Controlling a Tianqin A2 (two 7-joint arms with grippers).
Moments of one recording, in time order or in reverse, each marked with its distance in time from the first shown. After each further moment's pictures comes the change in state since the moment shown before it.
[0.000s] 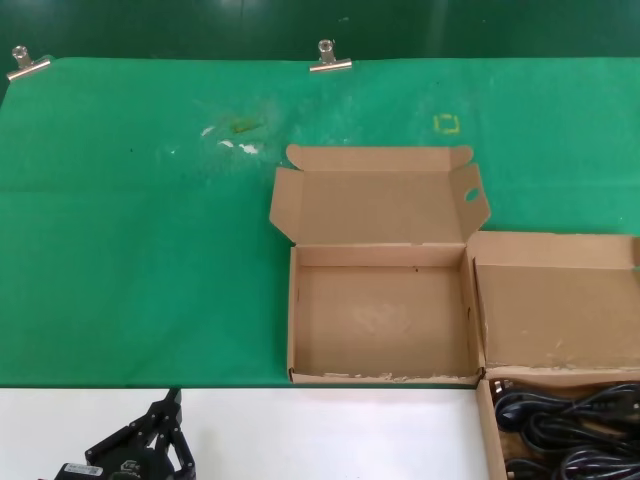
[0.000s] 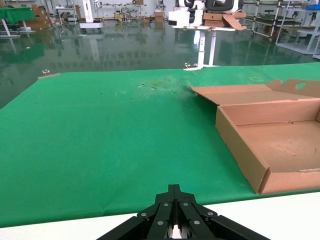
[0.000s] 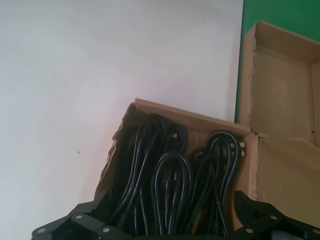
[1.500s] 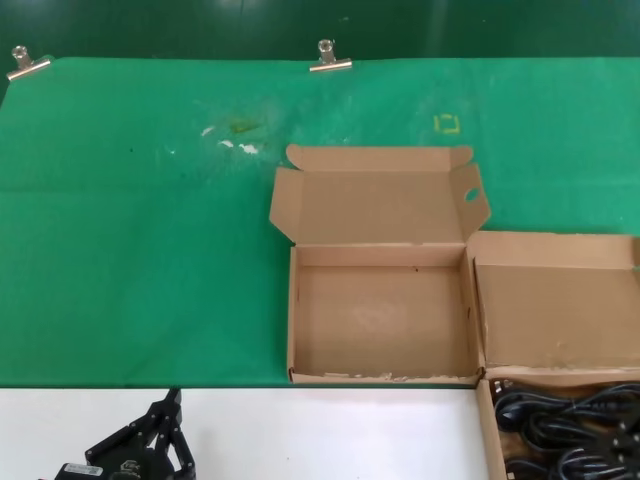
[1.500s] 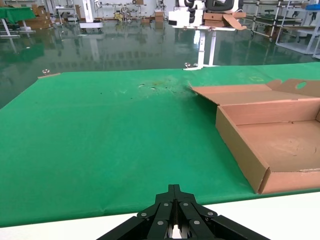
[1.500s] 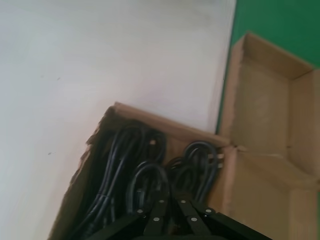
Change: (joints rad) left arm 0.000 0.000 0.000 0.000 0.000 0.000 0.000; right arm -0.030 -0.042 0.020 0.047 -0.061 0.066 -0.029
